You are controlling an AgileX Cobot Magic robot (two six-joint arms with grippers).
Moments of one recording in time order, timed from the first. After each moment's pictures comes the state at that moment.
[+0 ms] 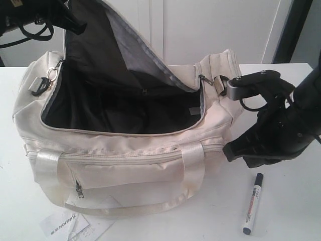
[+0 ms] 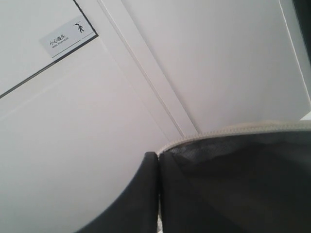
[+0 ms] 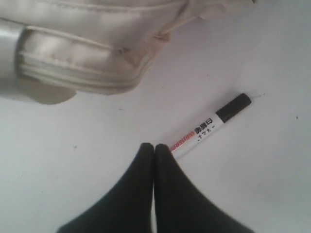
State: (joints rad) left arm -0.19 1.53 -1.15 0.18 -0.27 0.31; right arm 0.23 1.35 -0.91 0.14 0.90 -0.09
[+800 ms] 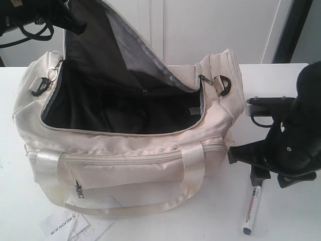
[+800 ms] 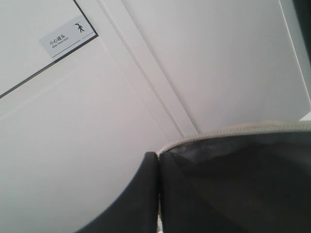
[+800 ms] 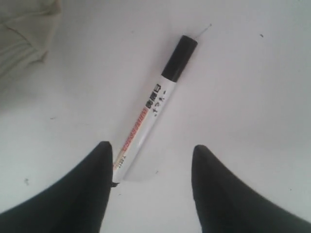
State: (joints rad) left arm -0.19 1.53 -1.15 0.18 -0.27 0.31; right arm 0.21 1.47 -0.85 -0.02 0.87 0.39
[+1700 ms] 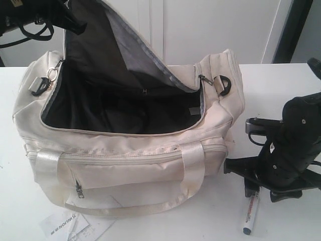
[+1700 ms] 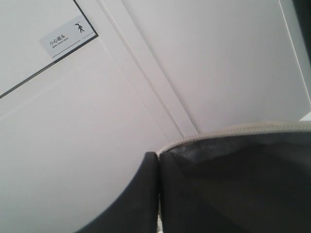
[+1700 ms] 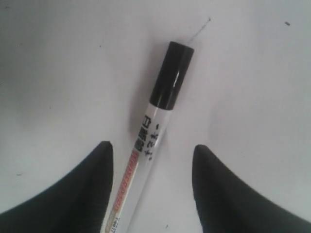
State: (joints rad) left arm -0.19 1.53 -1.15 0.18 -0.27 0.31; right arm 0.18 1.62 -0.76 -0.01 0.64 0.50
